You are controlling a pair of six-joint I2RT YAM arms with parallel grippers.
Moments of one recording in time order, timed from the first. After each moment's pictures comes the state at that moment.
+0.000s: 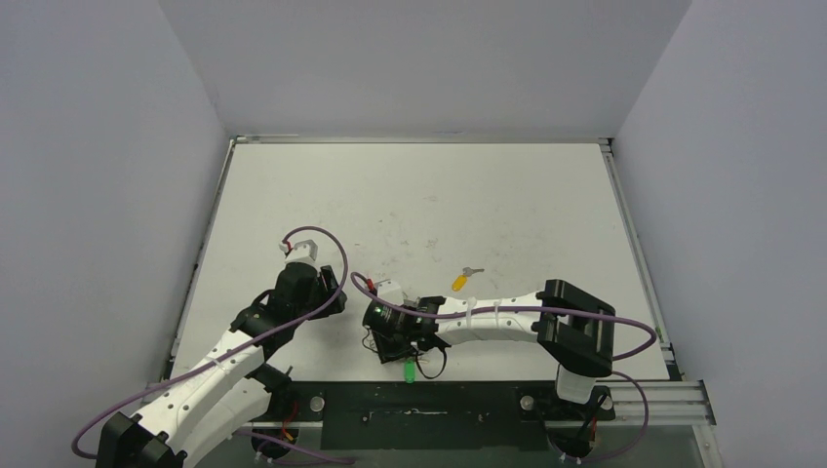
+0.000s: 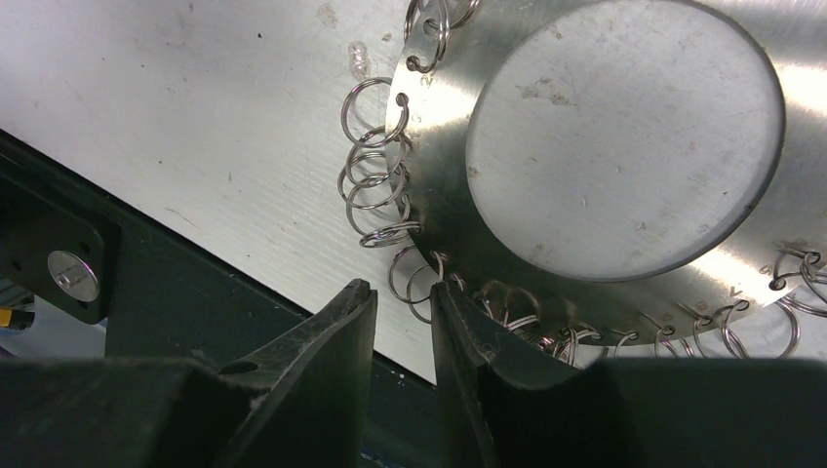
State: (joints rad) left arm -0.51 0.77 0.43 -0.41 -0.17 -0.64; right arm 1.29 1.77 1.10 -0.44 0.11 0.85
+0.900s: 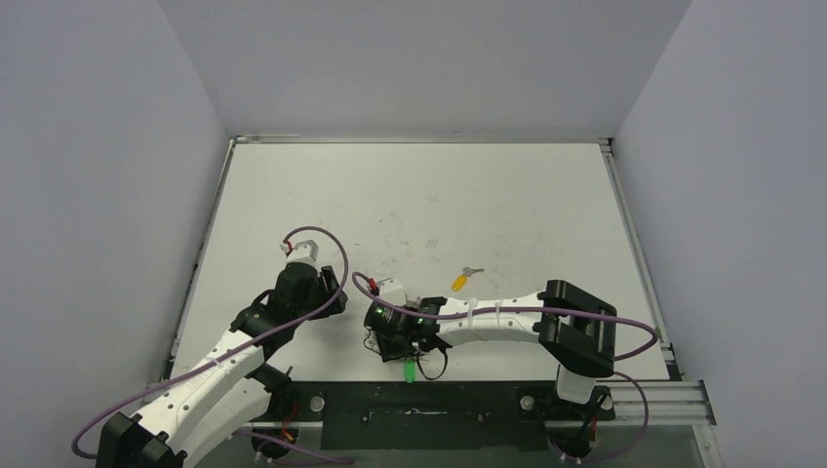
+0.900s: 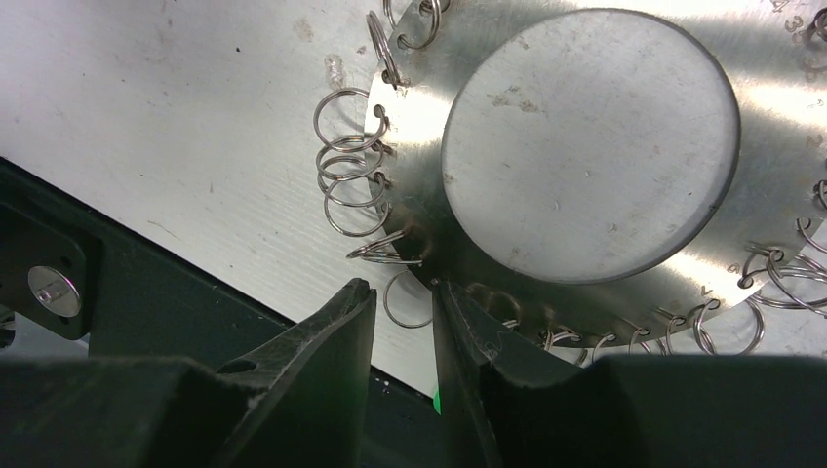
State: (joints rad) left arm -0.51 0.77 0.43 -0.41 -0.16 -0.64; right arm 1.29 1.76 1.09 -0.44 0.15 0.85
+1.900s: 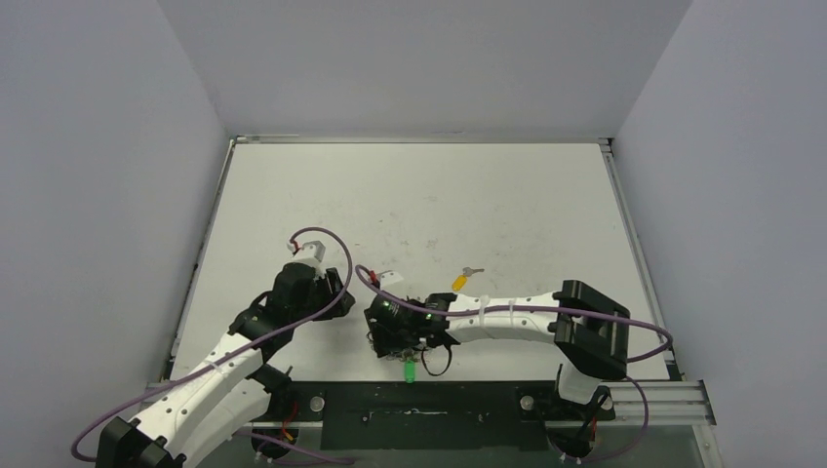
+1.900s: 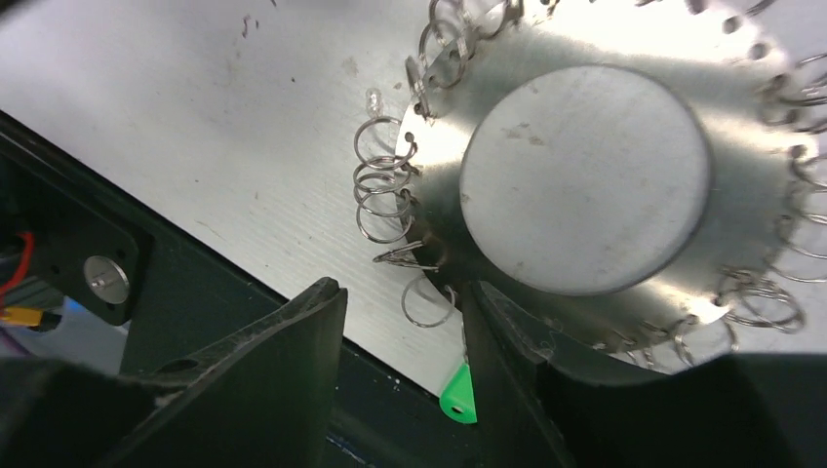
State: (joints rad) left arm -0.51 0.76 0.42 -0.38 -0.07 -0.62; right arm 1.28 1.73 1.08 -0.41 0.15 0.81
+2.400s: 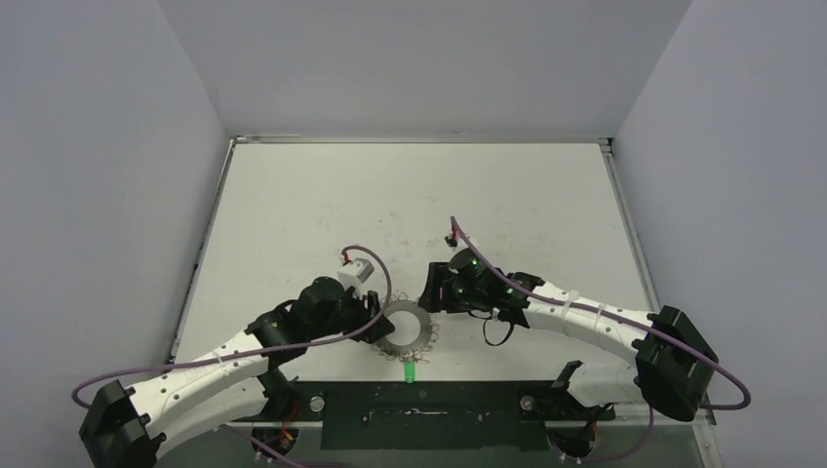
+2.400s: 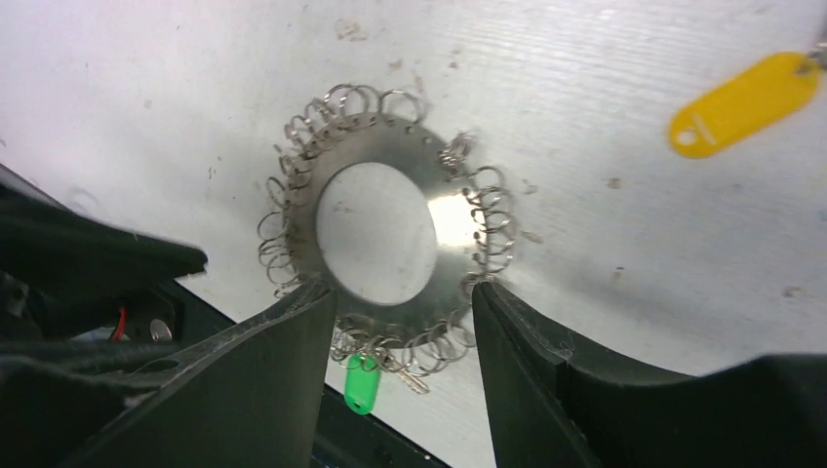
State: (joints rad) left arm -0.79 0.77 0.42 -0.24 0.14 -0.63; right arm 0.93 1.31 0.76 -0.25 0.02 0.76
